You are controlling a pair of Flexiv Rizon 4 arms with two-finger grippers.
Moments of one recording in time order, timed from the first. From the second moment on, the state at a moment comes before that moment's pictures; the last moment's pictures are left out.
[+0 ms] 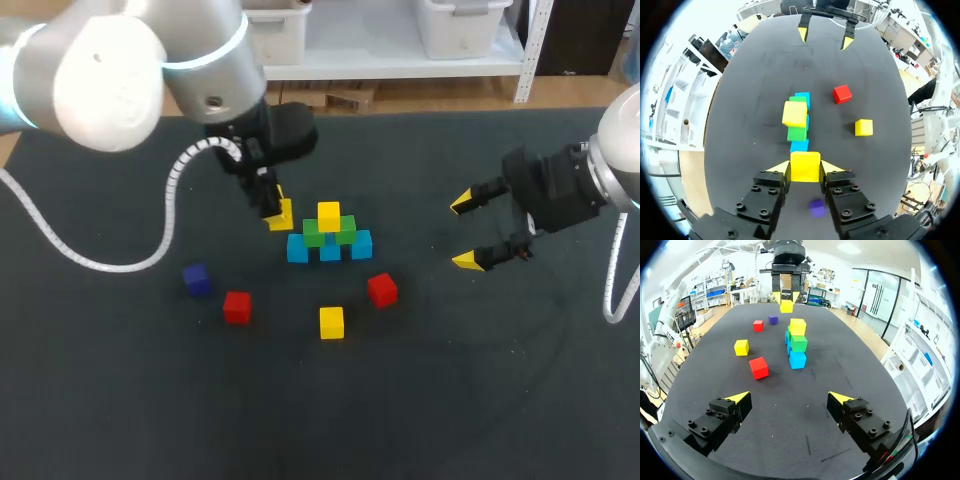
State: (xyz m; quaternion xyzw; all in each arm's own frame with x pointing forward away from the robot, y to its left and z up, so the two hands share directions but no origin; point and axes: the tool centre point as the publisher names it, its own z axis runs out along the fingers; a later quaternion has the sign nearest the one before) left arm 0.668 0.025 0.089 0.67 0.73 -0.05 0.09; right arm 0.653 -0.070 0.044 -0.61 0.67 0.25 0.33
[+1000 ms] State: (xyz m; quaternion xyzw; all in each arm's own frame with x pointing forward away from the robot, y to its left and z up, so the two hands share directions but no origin) left arm 0.681 0.000 0.074 0.68 0.72 -0.07 0.10; right arm 0.653 -0.070 0.044 -0.61 0.67 0.25 0.33
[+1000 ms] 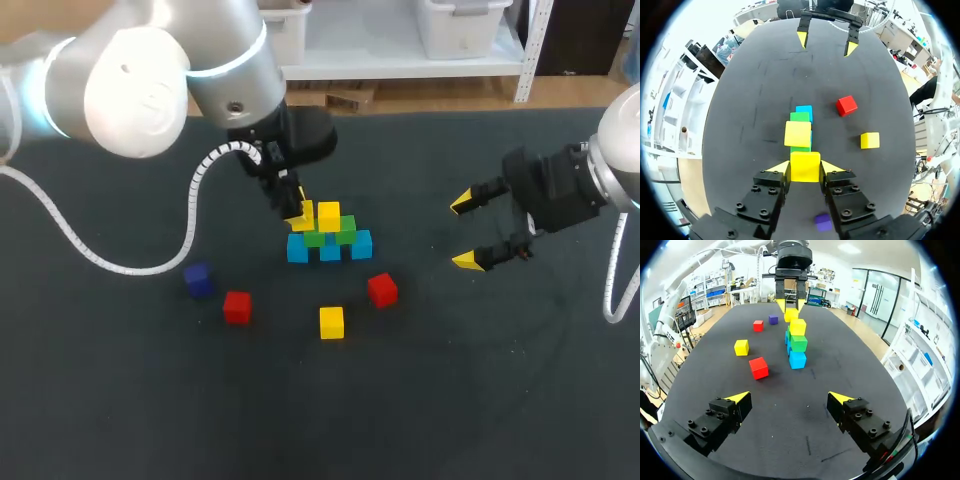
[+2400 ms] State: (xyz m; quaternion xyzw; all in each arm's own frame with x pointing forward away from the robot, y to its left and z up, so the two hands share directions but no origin) left arm 0.690 -0.005 0.066 0.69 0.72 -0.07 0.09; right arm 0.653 -0.070 0.044 -0.61 0.67 0.25 0.33
